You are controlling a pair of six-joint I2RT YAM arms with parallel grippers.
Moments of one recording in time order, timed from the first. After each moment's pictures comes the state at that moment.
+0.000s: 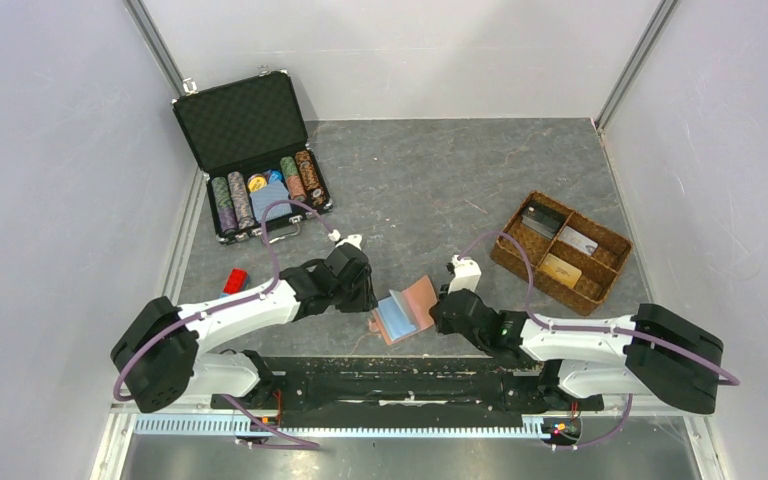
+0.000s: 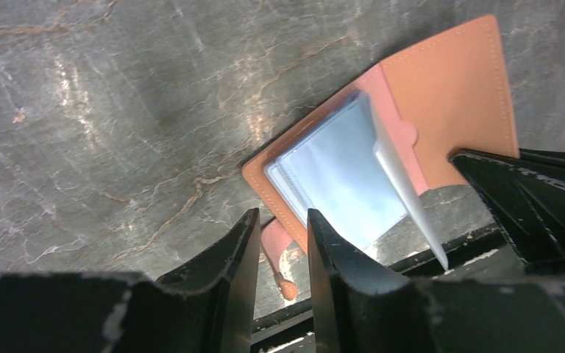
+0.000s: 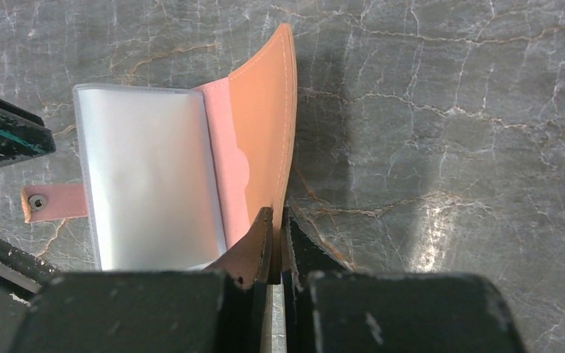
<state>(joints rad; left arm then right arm) -0.84 1.27 0.65 -0.34 -0.07 -0.78 1.09 1.21 0.35 0.14 0.44 0.77</state>
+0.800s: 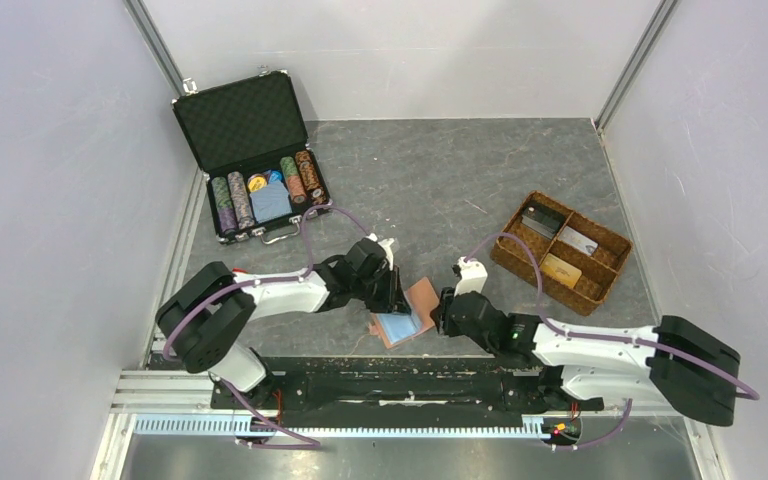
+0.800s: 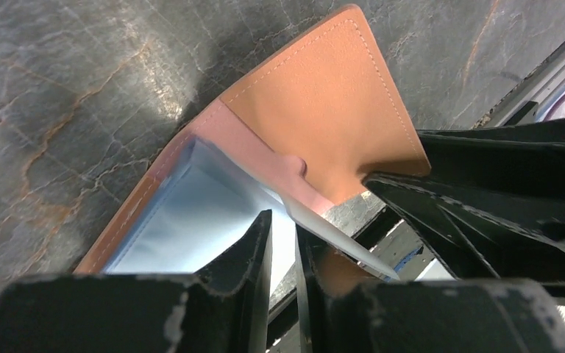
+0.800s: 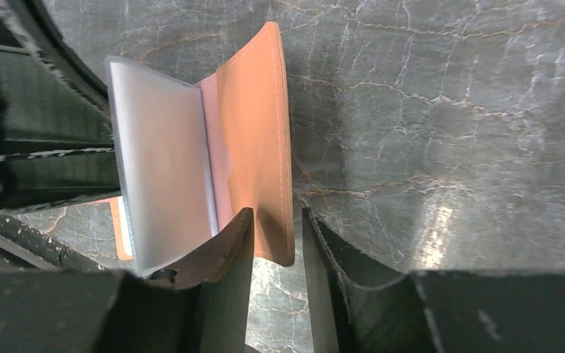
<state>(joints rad) -0.84 1.53 0.68 0.01 0.29 -0.77 1.10 1.11 0.31 0.11 0.43 0.78</state>
